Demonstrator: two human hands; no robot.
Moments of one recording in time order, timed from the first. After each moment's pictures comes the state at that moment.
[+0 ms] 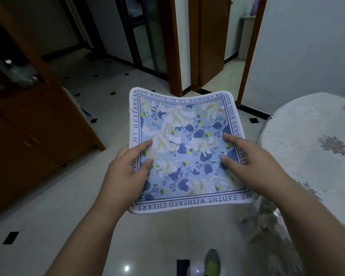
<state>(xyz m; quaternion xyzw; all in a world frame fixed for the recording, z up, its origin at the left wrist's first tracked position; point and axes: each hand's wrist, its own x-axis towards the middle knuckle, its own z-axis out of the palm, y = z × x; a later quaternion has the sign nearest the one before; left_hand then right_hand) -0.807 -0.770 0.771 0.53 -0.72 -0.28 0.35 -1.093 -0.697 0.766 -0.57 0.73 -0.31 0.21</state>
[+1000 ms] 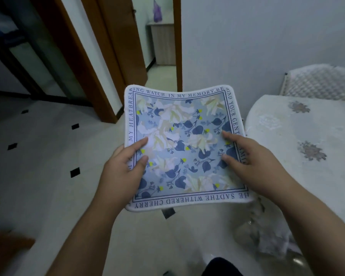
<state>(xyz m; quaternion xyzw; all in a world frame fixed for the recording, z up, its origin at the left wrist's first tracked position) -0.963 -1.226 0.761 0.34 -0.80 -0.41 0.27 -1.176 -1.012 0.767 -0.36 0.86 -0.35 0.11</state>
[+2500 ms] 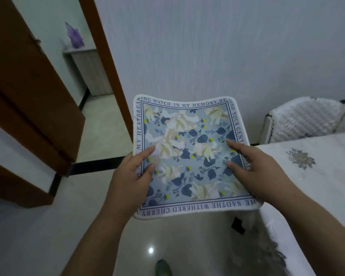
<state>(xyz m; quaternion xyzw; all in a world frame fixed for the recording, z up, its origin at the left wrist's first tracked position) -1.520 -1.598 0.741 0.15 -0.85 -0.46 0.18 -1.631 -1.319 0.761 -0.15 0.93 -0.33 0.05</state>
